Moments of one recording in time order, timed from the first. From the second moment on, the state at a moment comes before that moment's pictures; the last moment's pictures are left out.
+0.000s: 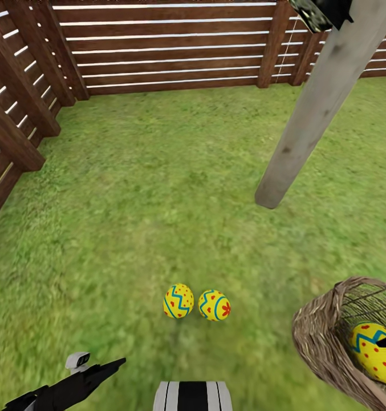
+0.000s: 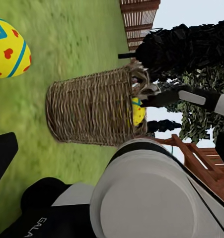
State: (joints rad) left arm -0.42 0.39 -0.51 -0.39 0.99 0.12 -1.57; right arm -1.22 -1.11 1.84 -0.70 -1.28 0.45 0.86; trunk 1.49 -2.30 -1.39
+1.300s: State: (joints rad) left arm -0.42 0.38 -0.51 -0.39 0.99 0.12 -1.57; right arm -1.23 -1.62 1.08 -1.44 -0.91 0.87 1.30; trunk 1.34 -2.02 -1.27
